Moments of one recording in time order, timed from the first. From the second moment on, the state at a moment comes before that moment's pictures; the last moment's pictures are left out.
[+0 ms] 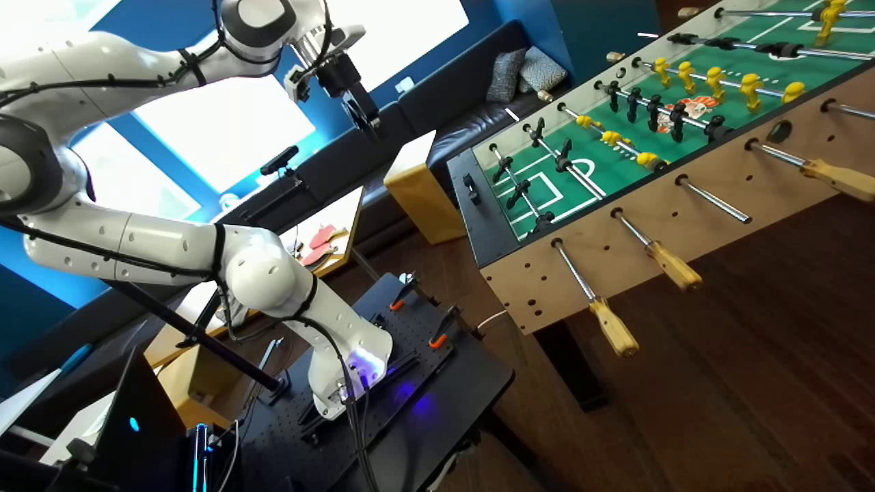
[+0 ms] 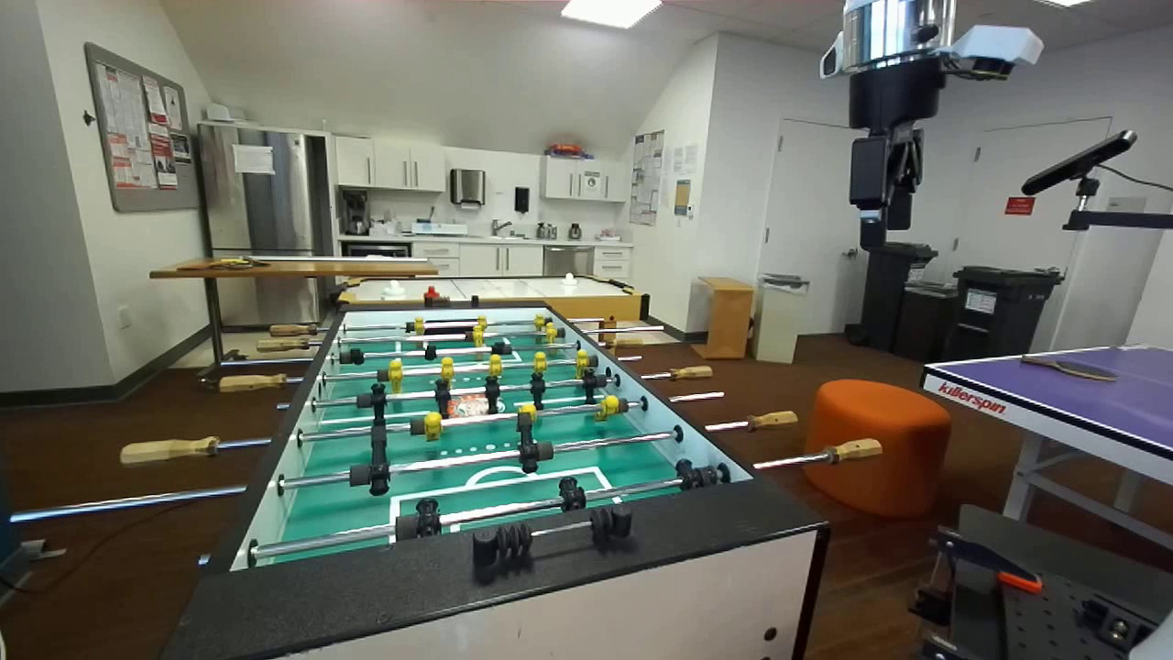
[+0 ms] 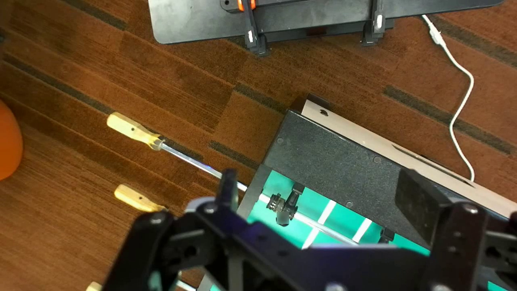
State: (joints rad) arm -0.03 -0.60 0.10 -2.39 -0.11 1.67 0.16
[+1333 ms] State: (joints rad) arm -0.22 -0.46 -0.28 -2.37 -0.05 1.90 0.08
